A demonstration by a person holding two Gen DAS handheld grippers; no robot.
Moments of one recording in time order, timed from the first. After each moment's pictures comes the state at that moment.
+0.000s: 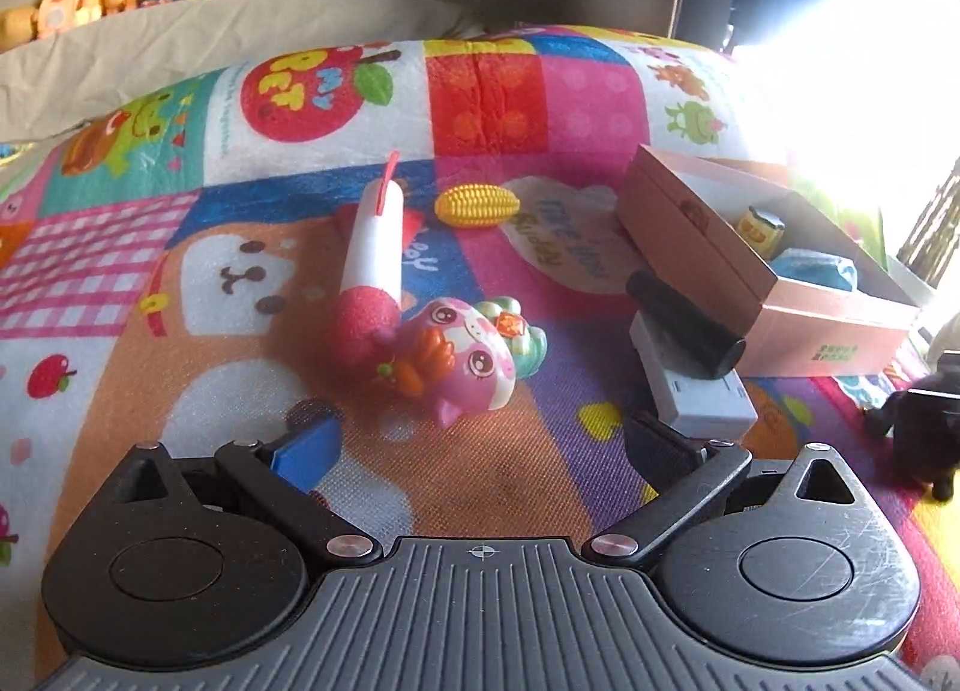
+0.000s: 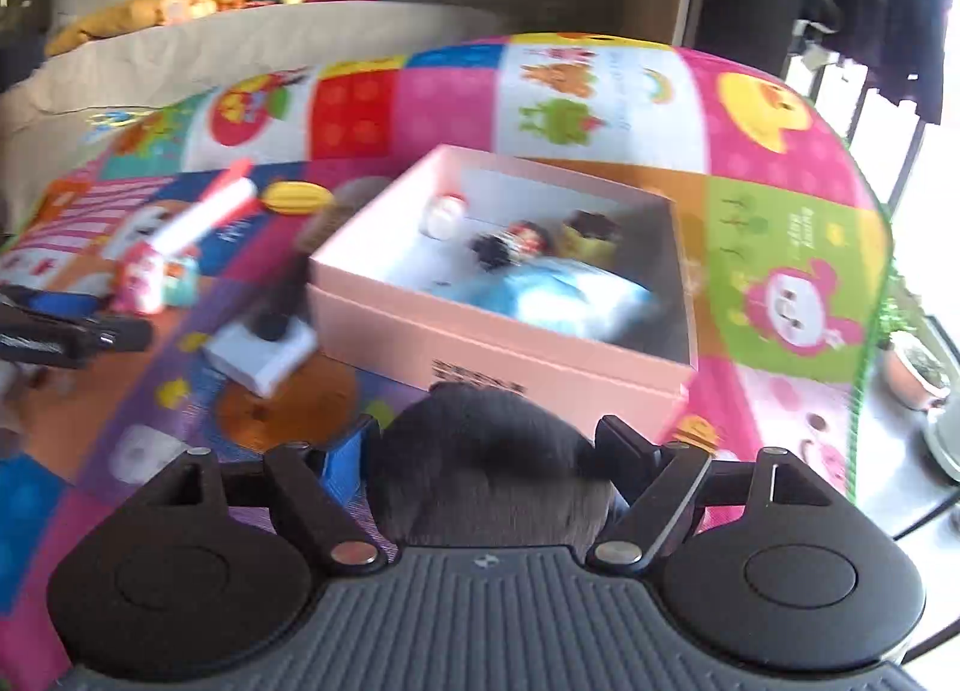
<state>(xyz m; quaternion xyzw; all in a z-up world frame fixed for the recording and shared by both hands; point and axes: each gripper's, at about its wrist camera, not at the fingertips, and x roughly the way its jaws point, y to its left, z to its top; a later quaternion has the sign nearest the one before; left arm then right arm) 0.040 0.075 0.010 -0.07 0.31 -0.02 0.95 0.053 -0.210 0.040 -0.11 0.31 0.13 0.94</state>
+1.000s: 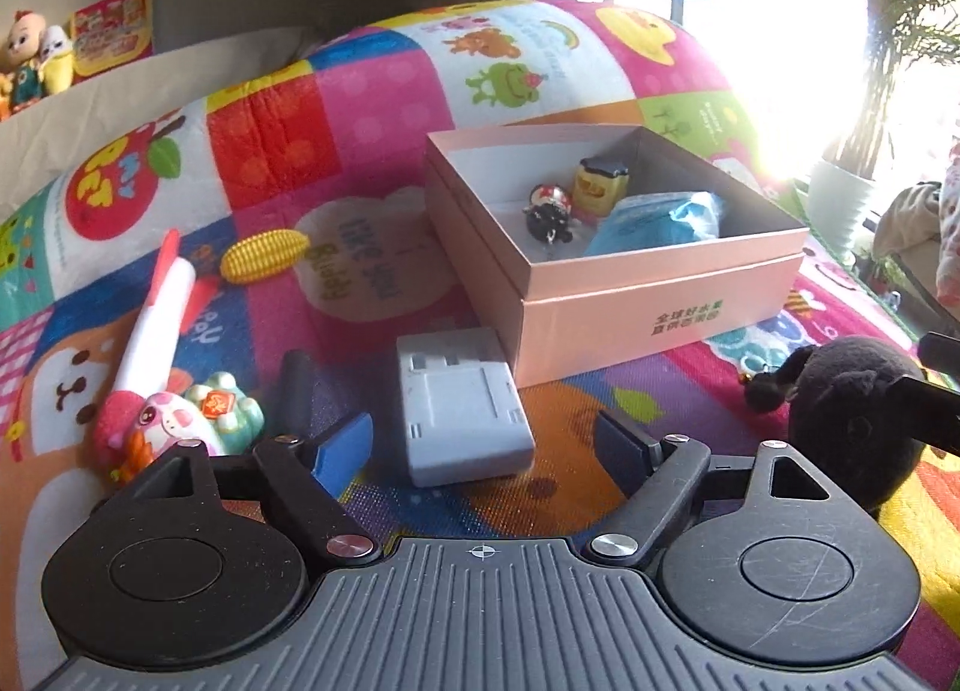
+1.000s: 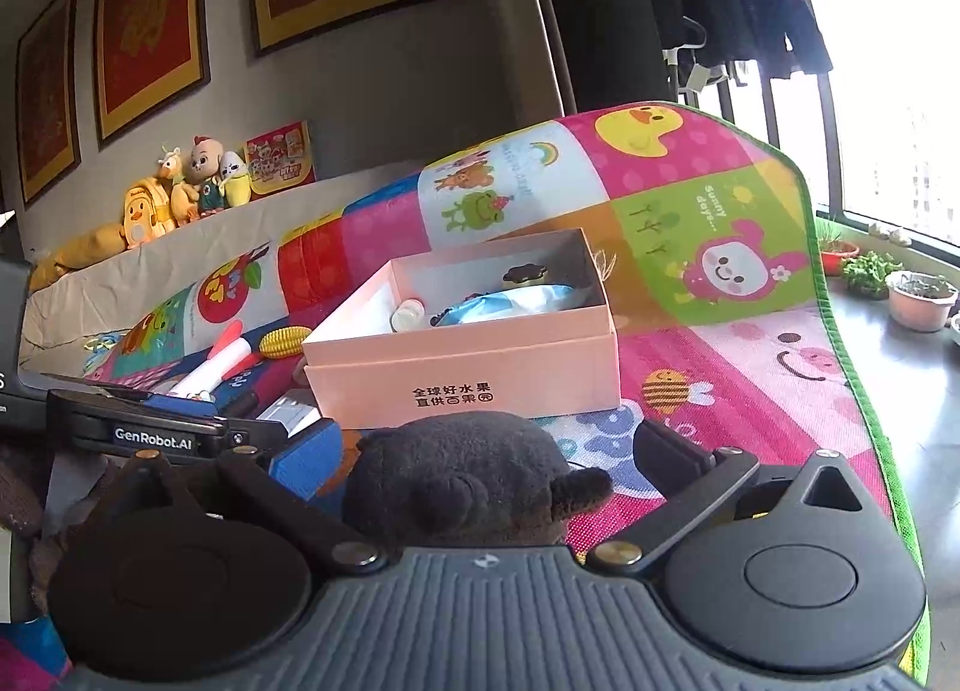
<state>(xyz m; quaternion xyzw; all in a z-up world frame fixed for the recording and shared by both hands) 0.068 -0.034 0.018 0.03 0.32 -0.10 0.94 -0.014 -0.267 0.011 0.07 0.19 0.12 0.97</state>
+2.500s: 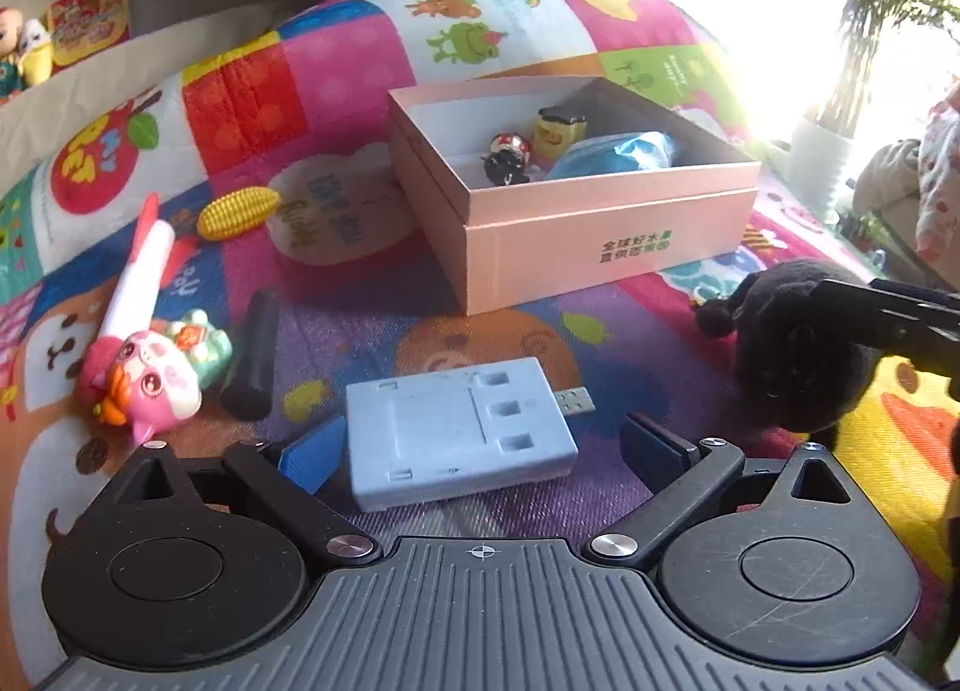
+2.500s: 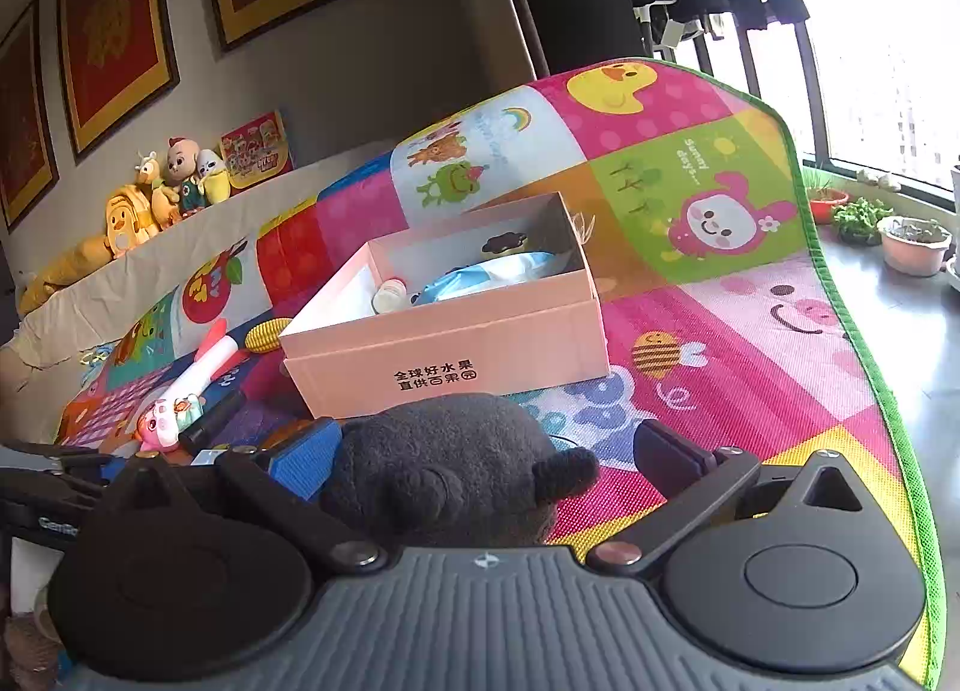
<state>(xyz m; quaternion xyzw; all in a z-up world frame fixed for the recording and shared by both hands) 0.042 -0.049 0.008 0.06 0.35 -0.11 0.93 -0.003 -0.275 0.007 0.11 0.22 0.11 0.96</state>
